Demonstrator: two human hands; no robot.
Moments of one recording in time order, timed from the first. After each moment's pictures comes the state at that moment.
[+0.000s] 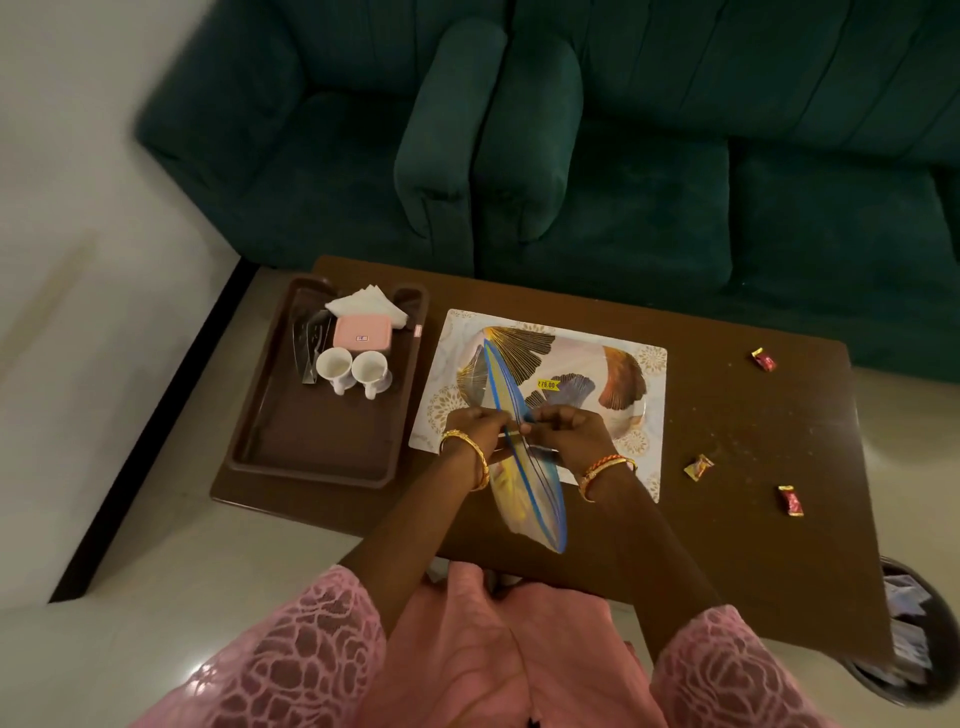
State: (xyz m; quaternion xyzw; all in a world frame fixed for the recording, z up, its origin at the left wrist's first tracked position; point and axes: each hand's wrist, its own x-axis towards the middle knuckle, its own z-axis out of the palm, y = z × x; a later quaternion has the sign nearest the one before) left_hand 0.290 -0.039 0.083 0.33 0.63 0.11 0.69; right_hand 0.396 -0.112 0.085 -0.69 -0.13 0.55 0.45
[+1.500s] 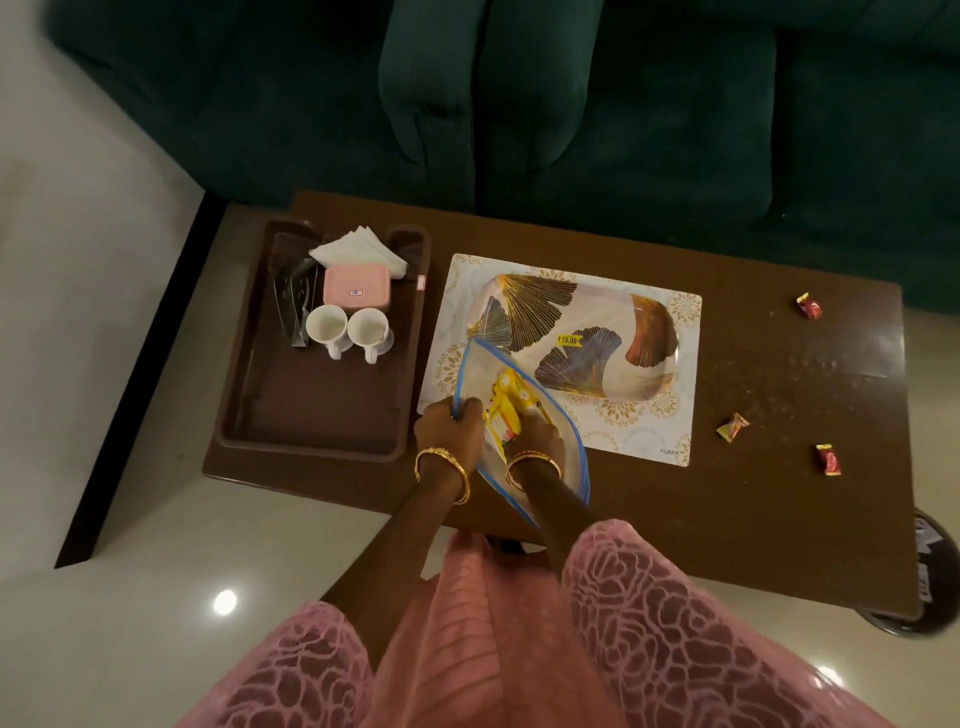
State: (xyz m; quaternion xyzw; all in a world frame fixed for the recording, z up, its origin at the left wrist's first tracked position) left_hand 0.239 -0.024 0.035 0.52 0.69 0.11 0.48; right_hand 0.321 -0.074 -0.019 -0.87 -0.23 0.39 0.18
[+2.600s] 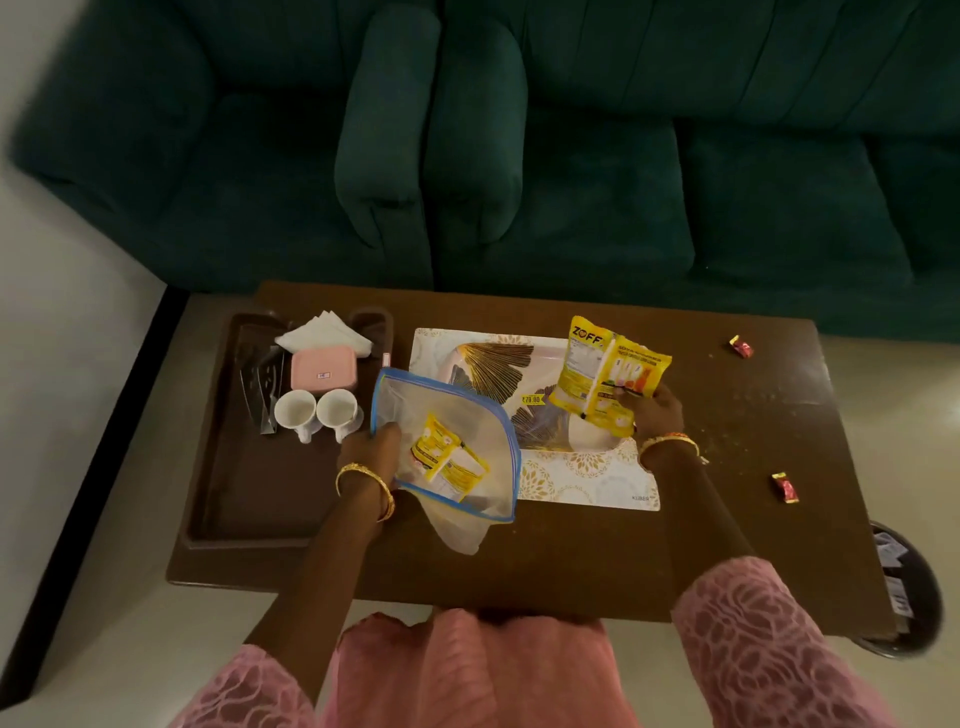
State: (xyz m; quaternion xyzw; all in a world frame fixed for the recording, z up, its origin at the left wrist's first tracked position) left_hand 0.233 0.046 0.077 0.42 0.72 0.13 0.54; right_hand 0.496 -0.090 0.023 -0.75 0.03 0.34 0.57
